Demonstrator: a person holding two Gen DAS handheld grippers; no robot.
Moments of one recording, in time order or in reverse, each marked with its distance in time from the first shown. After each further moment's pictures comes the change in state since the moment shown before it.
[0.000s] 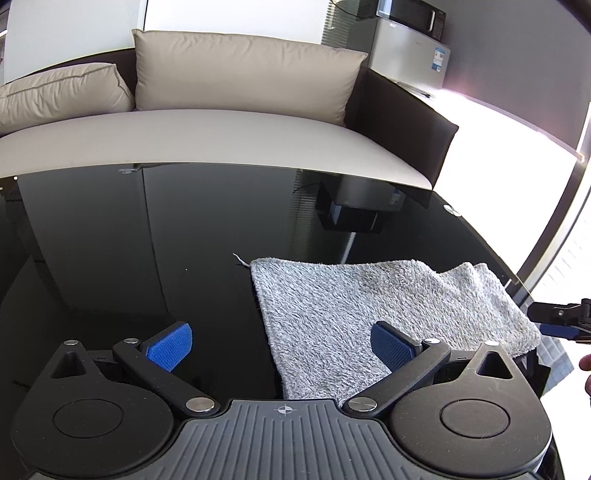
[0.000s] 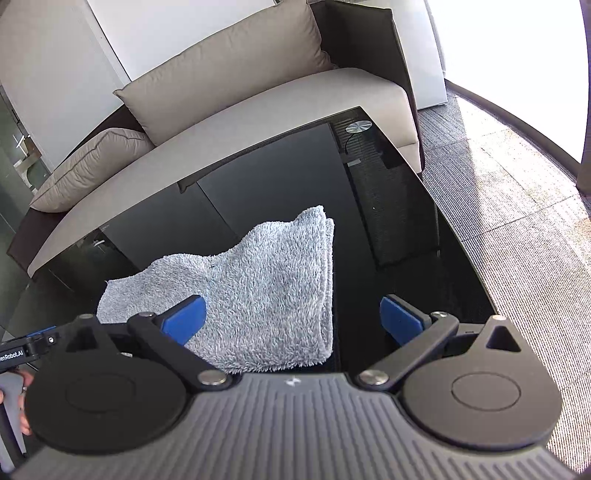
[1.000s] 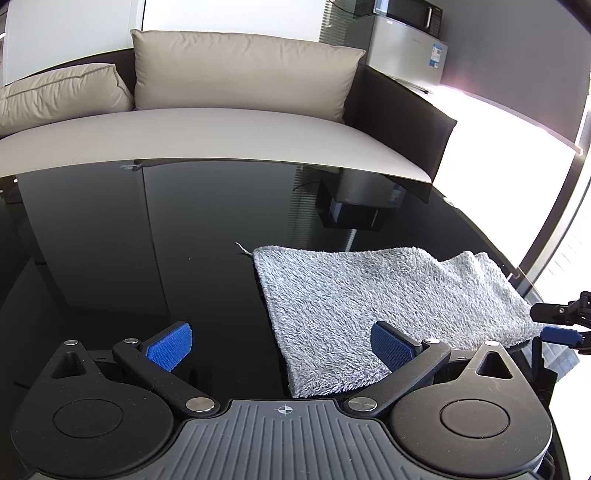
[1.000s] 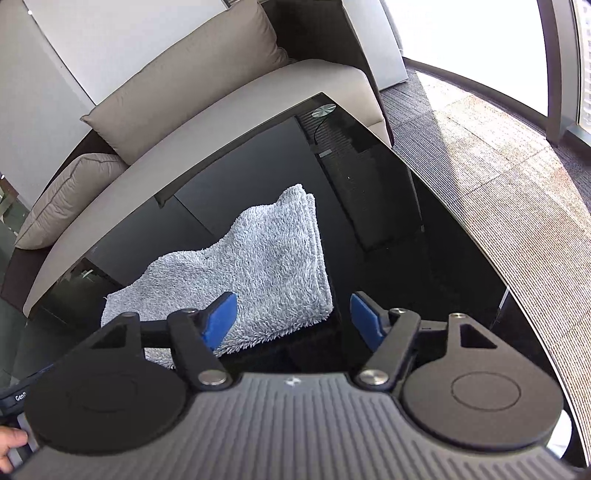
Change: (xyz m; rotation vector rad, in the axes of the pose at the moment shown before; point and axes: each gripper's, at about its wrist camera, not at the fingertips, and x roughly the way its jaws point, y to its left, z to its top) left arm 0.002 0.001 -0.005 0.013 0.014 0.001; right arm -0.014 0.004 -0.015 0.177 0.008 -0.067
